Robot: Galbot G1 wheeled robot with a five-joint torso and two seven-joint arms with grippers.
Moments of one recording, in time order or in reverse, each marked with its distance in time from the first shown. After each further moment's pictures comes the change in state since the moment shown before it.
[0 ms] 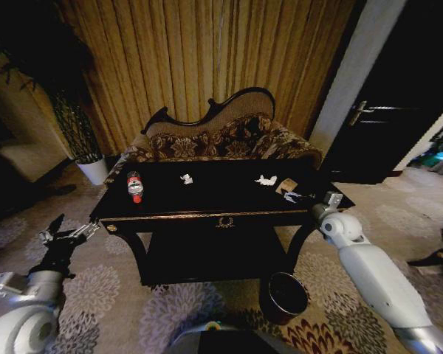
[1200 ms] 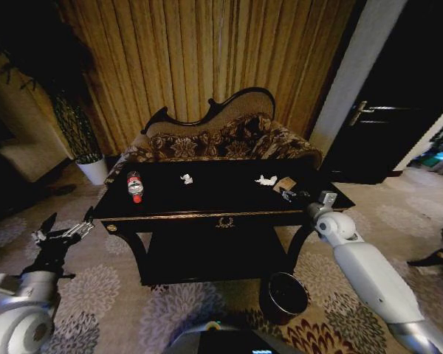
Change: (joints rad) left arm 0.001 0.012 -0.029 0.006 -0.010 -0.019 0.001; right arm 0.026 -0.006 -0.034 -0.023 -0.020 0.028 -0.002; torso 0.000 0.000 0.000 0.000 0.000
